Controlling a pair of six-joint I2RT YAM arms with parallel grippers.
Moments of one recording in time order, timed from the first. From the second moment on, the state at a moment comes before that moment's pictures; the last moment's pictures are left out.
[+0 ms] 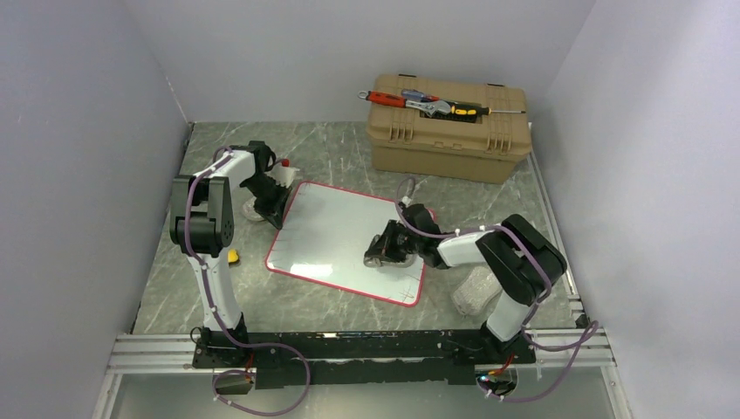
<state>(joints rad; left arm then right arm) -0.07 2.07 1.49 -0.98 0.34 0.42 0.62 1.74 0.61 0.35 -0.38 0.96</state>
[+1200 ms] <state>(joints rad) -0.07 2.08 1.50 -0.99 0.34 0.42 0.98 2.04 1.18 0.02 -0.36 0.94</state>
